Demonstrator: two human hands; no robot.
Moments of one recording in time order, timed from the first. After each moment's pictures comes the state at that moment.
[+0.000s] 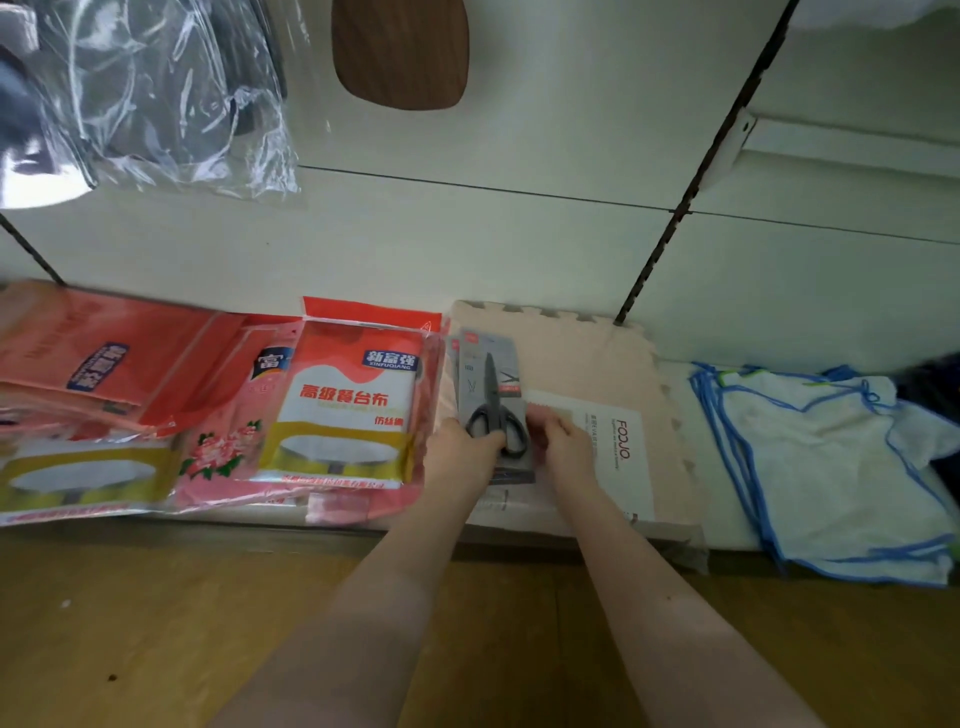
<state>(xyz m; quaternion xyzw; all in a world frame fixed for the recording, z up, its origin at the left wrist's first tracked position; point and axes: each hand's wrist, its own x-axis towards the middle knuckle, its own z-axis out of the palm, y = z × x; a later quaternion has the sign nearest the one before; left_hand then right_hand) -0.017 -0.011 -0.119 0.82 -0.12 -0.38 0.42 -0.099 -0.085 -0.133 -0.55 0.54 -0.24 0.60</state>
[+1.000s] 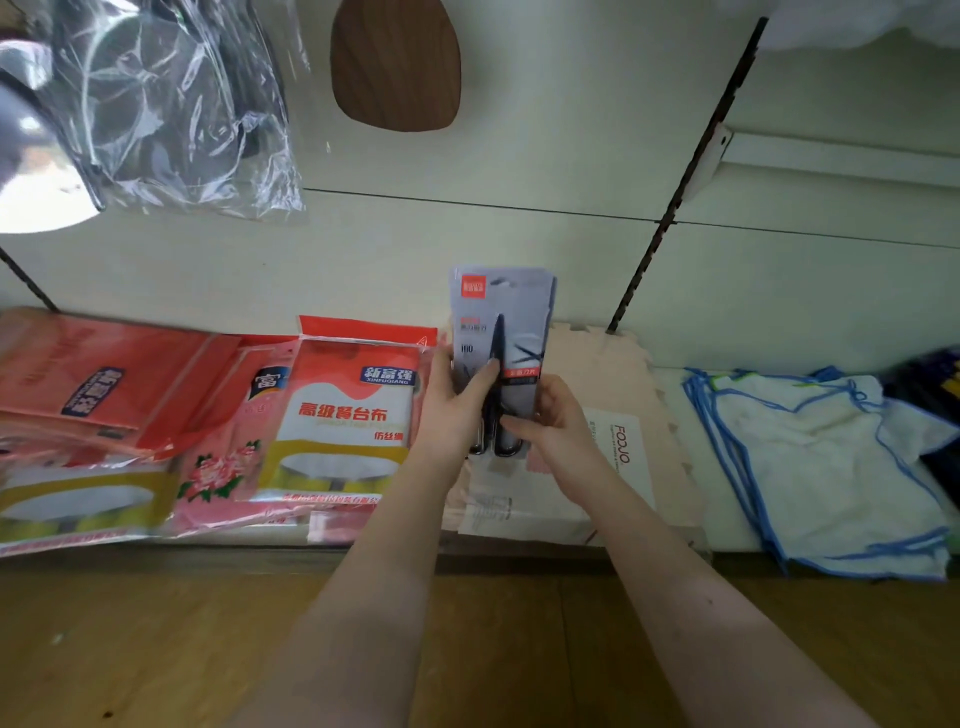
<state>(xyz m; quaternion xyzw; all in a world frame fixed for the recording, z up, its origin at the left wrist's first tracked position) 0.007 -0.016 -0.075 0.61 -0.22 -0.35 0.67 -0.096 -0.083 -0.093 -0.63 0.37 -0.25 0.64</state>
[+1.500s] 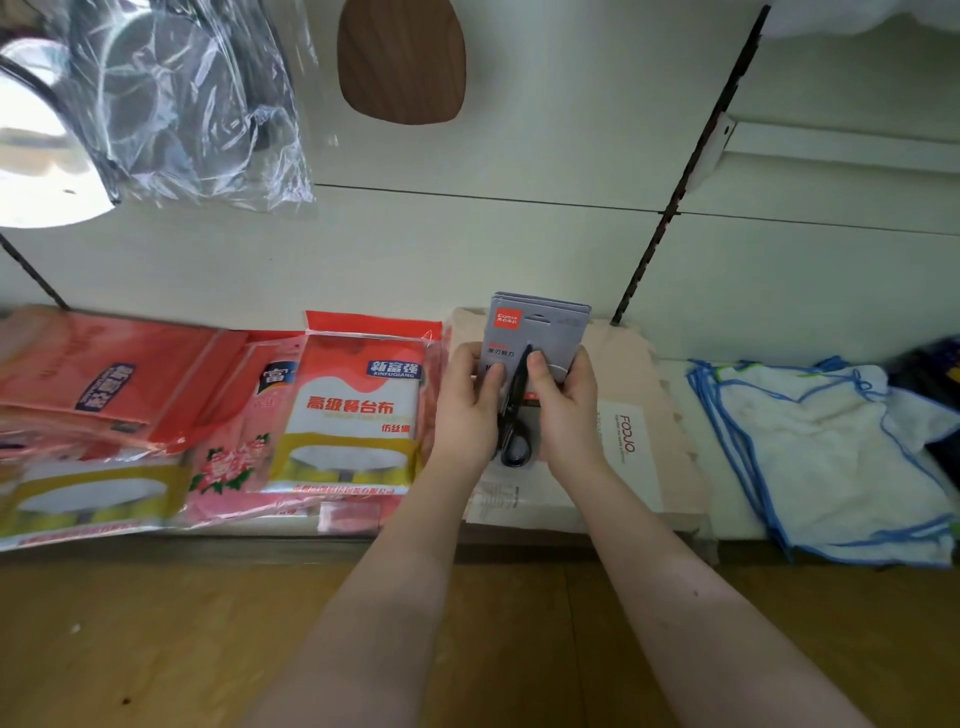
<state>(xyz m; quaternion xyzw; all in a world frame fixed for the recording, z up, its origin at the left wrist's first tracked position) -0.005 -0.007 -0.081 0.66 -0.32 -0.25 0.63 -0.077 -0.067 -0.076 -0.57 0.36 -0.43 0.60</state>
